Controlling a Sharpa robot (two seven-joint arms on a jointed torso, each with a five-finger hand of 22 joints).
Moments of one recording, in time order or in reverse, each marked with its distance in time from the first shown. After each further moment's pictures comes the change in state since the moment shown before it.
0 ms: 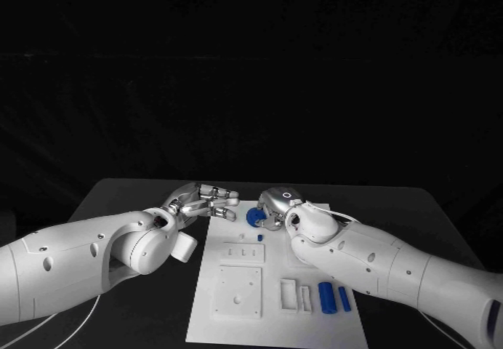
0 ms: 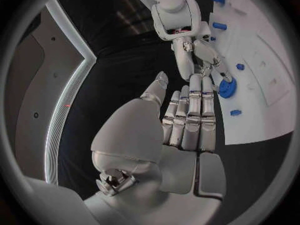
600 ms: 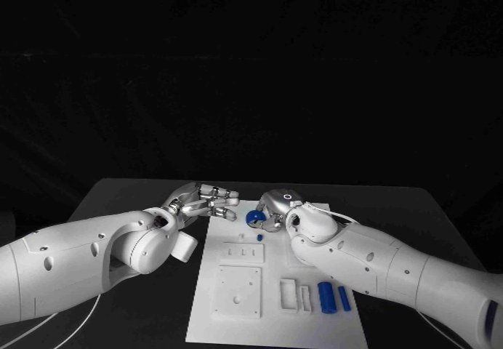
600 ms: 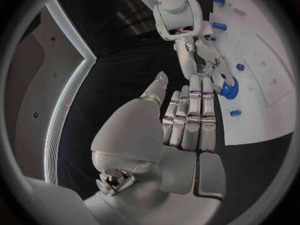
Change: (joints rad) left arm 0.000 0.003 0.000 -0.004 0.000 0.002 -0.003; left_hand 0.000 0.000 0.000 0.000 0.000 0.000 0.000 0.000 0.000 0.000 0.000 0.000 0.000 0.000 0.000 0.000 0.000 0.000 -0.004 0.004 0.000 -0.002; right arm -0.003 0.007 -0.003 -0.021 0.031 0.015 0.004; right_hand -0.136 -0.022 -0.037 0.244 -0.104 -0.070 -0.019 -0.003 -0.001 0.000 0.000 -0.003 0.000 0.001 -0.008 0.000 0.007 0.000 -0.002 -0.009 -0.004 0.001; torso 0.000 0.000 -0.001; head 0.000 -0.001
